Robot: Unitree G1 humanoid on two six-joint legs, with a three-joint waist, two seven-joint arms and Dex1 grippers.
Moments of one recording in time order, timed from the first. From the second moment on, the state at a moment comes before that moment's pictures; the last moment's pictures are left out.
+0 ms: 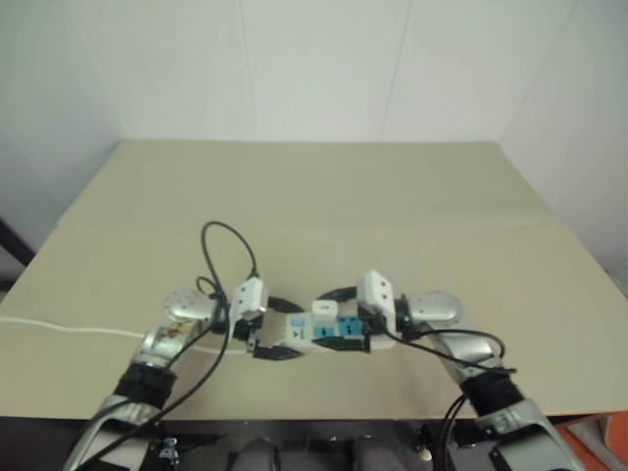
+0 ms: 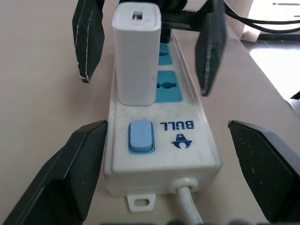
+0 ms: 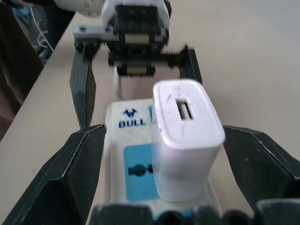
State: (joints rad) left arm -0.43 0.54 -0.18 0.24 -0.27 0.01 -1.44; right arm -0.44 -0.46 0.25 0.11 0.23 0.09 1.17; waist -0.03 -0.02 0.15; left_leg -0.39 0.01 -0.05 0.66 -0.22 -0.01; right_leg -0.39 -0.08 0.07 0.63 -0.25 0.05
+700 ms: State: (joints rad) left arm -0.25 0.92 0.12 -0.04 -0.50 0.22 -1.48; right arm -0.17 -0.94 -0.22 -0.22 0.46 0.29 1.23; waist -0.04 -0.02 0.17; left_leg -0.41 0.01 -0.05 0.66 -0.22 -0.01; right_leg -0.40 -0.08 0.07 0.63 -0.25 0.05
